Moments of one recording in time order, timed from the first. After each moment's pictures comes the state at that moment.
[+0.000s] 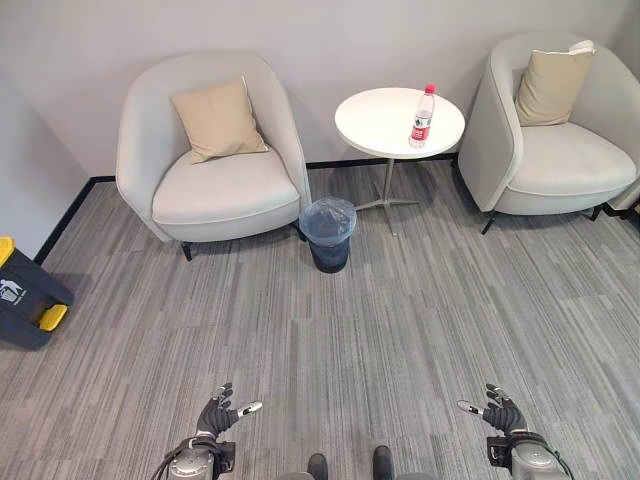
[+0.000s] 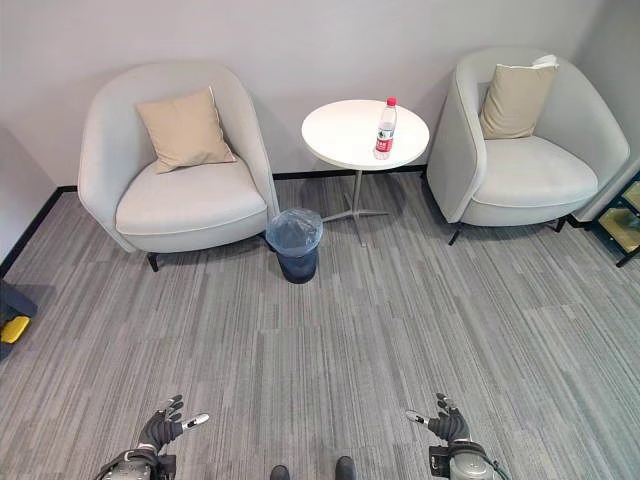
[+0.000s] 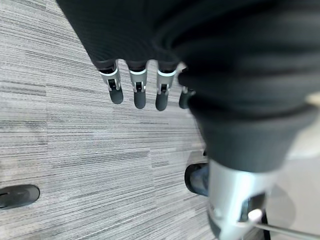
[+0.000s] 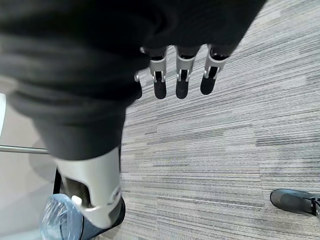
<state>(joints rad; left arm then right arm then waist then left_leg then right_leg) 0.12 0.31 -0.11 0.78 -0.22 -0.13 0.07 0.04 -0.35 0.09 0.84 0.26 -0.08 -0.12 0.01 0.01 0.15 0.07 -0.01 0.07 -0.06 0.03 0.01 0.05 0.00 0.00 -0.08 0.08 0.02</state>
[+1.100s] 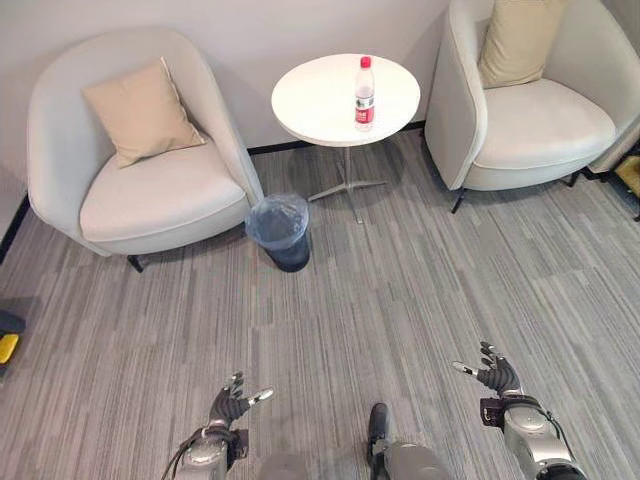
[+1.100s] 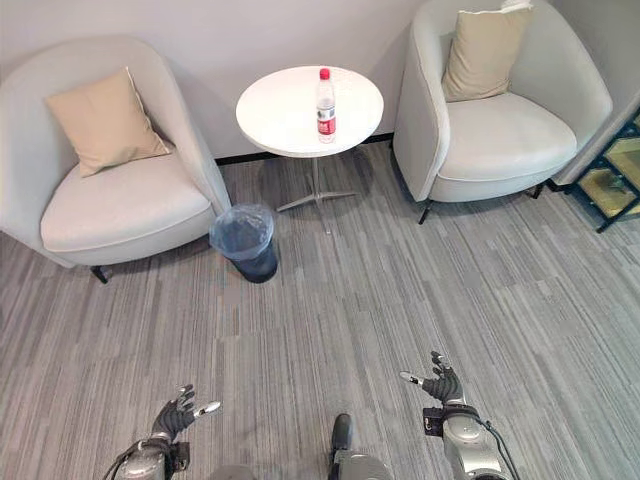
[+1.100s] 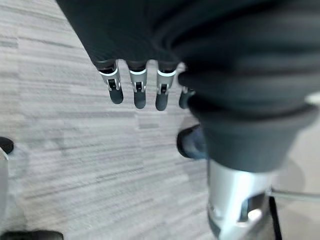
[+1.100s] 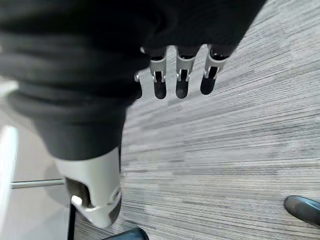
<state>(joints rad) 0.03 0.26 -0.16 0.77 -0.26 -0.13 0.08 -0.04 -0.37 0.11 0.75 0.26 -0.10 -0.15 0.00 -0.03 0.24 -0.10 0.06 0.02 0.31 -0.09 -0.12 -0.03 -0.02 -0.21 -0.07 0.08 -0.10</state>
